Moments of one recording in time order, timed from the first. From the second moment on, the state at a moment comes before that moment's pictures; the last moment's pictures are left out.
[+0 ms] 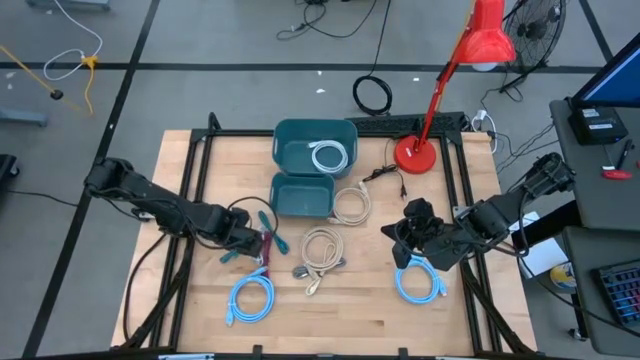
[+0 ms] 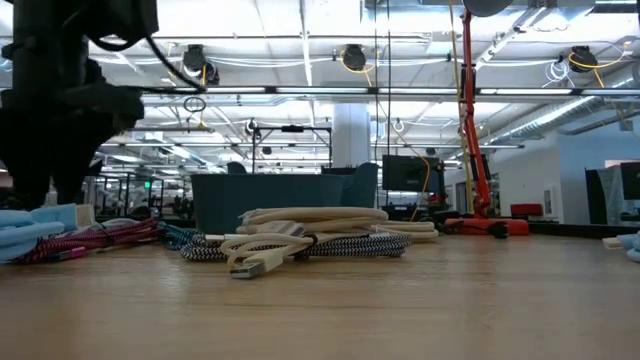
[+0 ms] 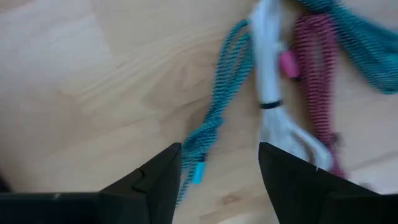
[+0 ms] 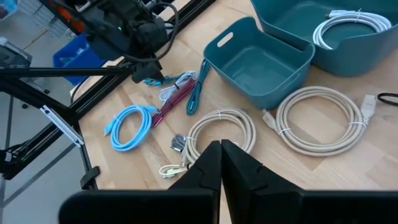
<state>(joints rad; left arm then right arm) -0.31 1.33 0.74 -0.93 -0.03 -1.53 0.58 1.21 1.25 -0.84 0.68 1.14</state>
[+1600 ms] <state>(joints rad) 0.01 1.35 1.24 -1.15 -0.26 -0.84 0.57 1.20 1.25 -0.80 0.71 1.08</state>
